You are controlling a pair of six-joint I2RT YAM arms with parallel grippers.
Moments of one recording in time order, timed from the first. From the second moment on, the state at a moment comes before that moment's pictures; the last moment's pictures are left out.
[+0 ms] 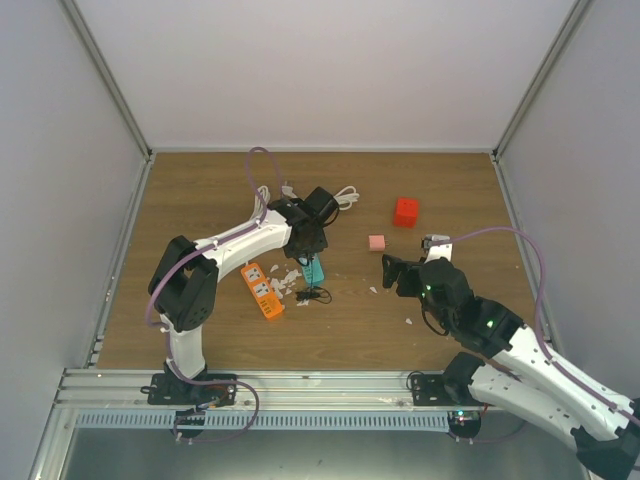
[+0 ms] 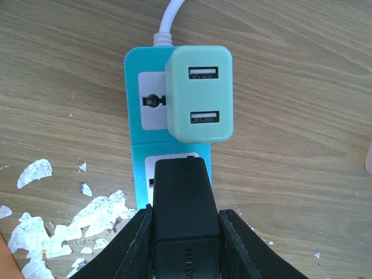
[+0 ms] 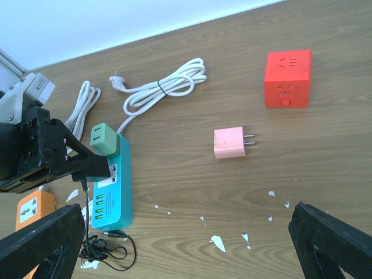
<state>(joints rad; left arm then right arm) -0.71 1.87 1.49 -0.86 -0.18 -0.98 0.81 0.67 0.67 -0.54 0.45 0.64</state>
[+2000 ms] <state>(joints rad) -0.71 1.91 1.52 -0.88 -0.18 -1.00 0.81 0.66 0.65 -0.52 0.45 0.64</state>
